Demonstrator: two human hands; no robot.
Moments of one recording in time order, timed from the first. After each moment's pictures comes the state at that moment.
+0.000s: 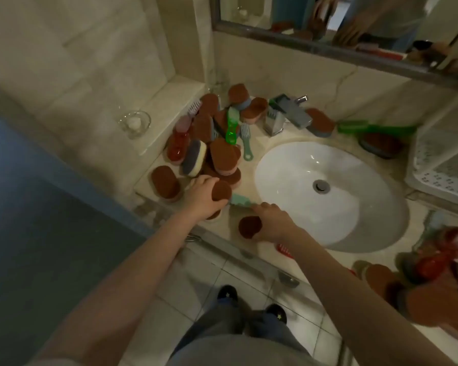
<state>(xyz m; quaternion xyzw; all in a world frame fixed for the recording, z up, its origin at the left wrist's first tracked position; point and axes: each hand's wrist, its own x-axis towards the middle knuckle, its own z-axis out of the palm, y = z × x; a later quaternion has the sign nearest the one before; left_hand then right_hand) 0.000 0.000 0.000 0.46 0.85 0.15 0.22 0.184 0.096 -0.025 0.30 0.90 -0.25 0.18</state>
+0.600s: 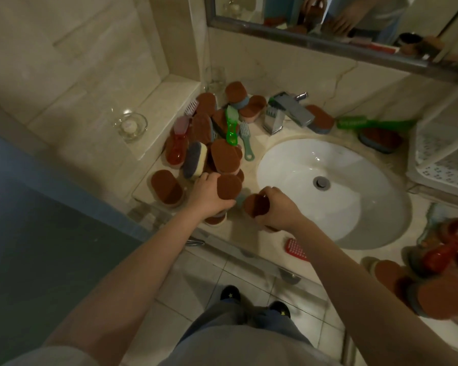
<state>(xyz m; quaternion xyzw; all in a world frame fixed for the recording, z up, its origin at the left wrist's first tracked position) -0.015 0.013 0.003 0.45 0.85 0.15 0.24 0.163 0.105 -0.005 0.41 0.85 -0.33 0.07</state>
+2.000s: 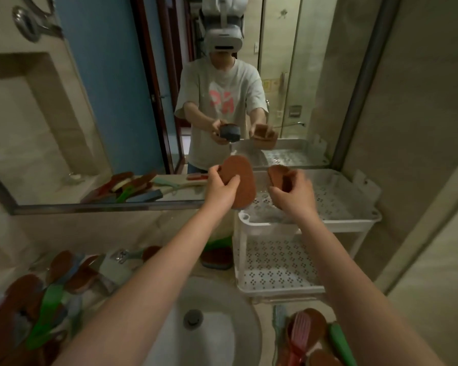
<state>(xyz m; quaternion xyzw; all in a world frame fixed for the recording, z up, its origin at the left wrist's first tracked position) 0.319 0.376 0.243 0.48 0.59 0.53 0.37 0.476 0.403 0.221 0.64 0.59 -0.25 -0.42</state>
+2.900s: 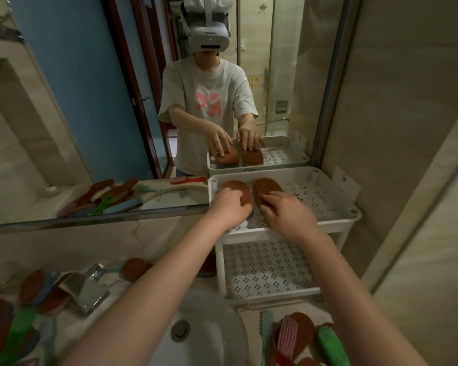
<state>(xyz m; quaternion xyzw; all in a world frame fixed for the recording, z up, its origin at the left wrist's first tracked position) 0.372 0.409 0.220 0.71 0.66 0.18 0.18 0.525 0.404 0.200 0.61 0.77 -0.05 -0.18</state>
